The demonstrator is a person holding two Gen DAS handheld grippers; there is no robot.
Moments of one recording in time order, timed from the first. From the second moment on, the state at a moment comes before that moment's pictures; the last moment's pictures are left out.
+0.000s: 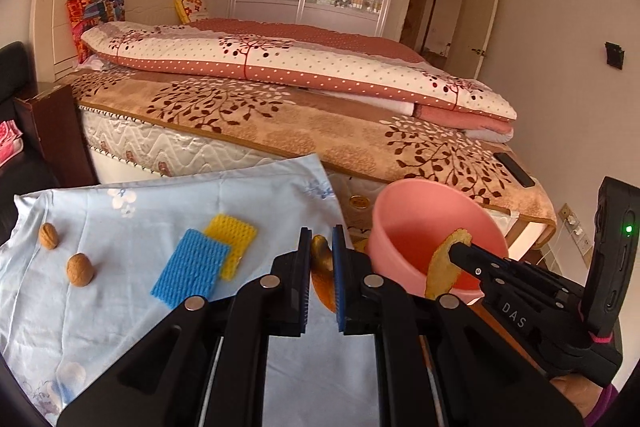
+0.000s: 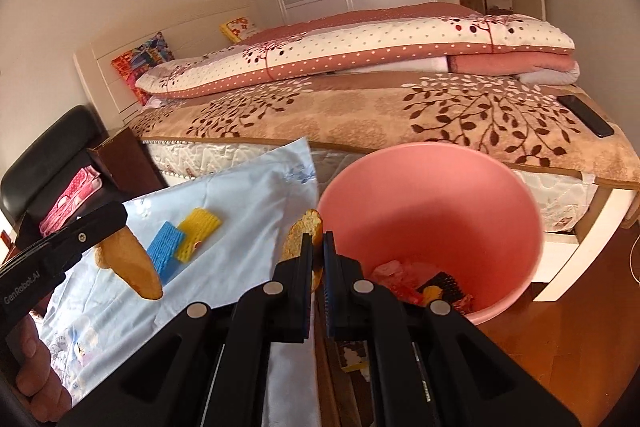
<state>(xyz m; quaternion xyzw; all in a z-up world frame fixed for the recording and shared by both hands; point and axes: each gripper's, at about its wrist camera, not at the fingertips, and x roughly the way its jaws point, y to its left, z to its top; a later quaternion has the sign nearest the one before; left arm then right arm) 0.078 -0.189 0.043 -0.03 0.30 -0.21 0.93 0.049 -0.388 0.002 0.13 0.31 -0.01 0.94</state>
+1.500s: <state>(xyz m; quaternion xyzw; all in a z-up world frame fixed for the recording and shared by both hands) 0.126 -0.285 0.018 -0.02 0.33 -0.28 0.90 0.070 -0.486 -0.034 0.18 0.33 -0.11 0.92</state>
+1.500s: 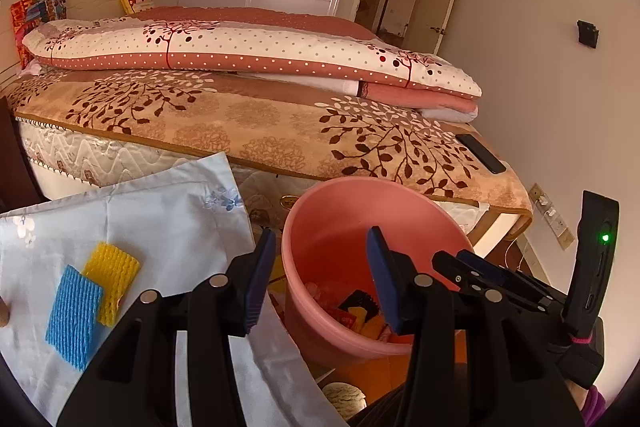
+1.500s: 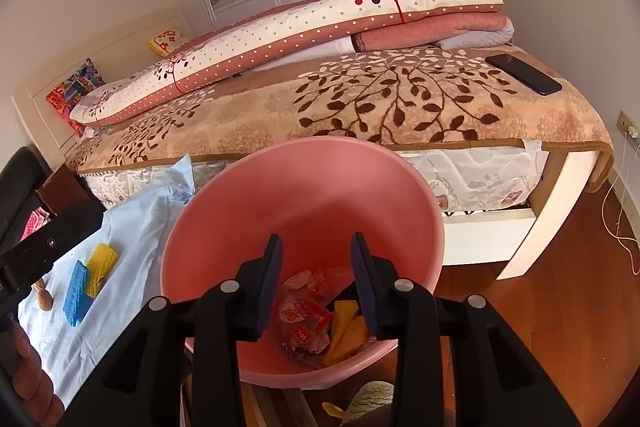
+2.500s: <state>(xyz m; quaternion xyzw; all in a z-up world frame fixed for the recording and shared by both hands) 0.093 -0.153 0.022 -0.04 0.32 -0.18 0.93 0.057 -0.367 -0.010 0.12 0.34 0.00 0.93</state>
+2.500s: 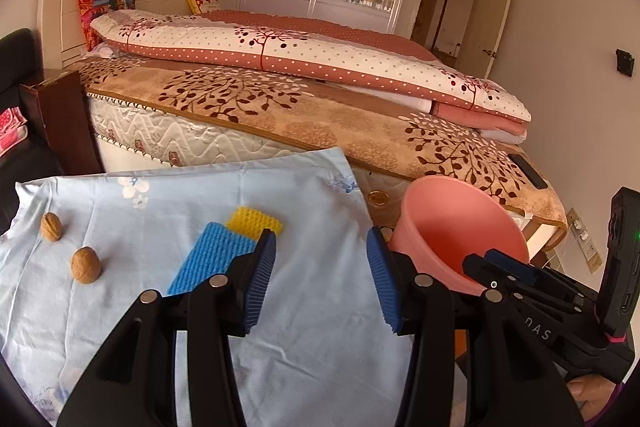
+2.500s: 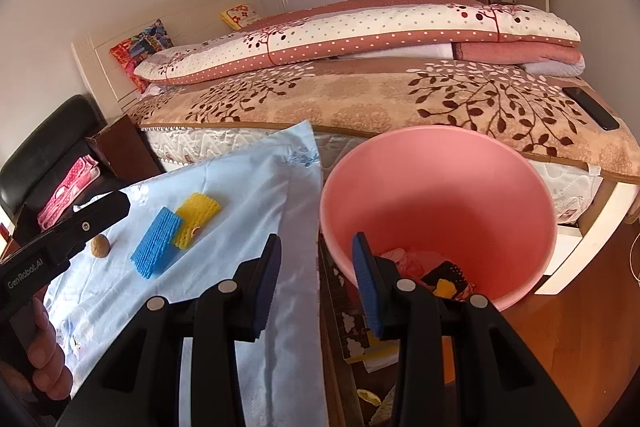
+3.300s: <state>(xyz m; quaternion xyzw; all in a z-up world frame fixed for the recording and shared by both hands) 0.135 -0.084 -0.047 -0.02 0.41 -0.09 0.91 0.059 -0.298 -0.016 0.07 0.36 0.05 0.93</state>
